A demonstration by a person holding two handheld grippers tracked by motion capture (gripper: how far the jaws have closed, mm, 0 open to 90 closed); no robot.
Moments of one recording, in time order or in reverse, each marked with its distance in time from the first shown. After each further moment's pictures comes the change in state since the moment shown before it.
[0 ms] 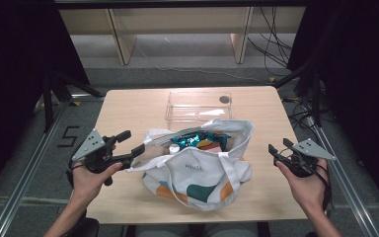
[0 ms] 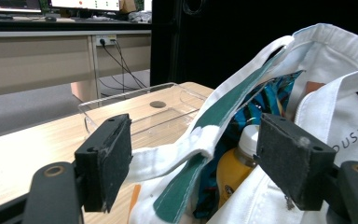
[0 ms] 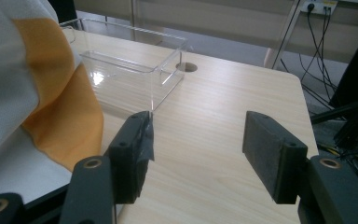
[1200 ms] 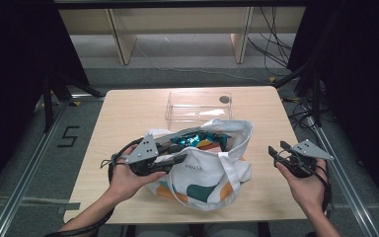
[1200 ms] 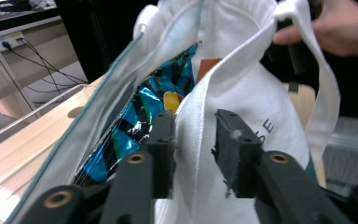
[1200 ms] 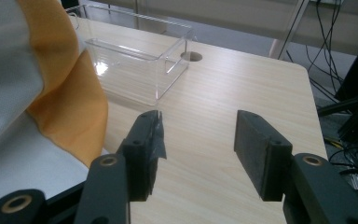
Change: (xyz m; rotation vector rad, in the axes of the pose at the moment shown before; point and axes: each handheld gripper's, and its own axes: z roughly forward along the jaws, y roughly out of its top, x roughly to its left) left arm -0.076 0.015 0.073 0.161 -0.268 0.280; right arm 0.001 -0.003 0.001 0.029 0.020 -0.017
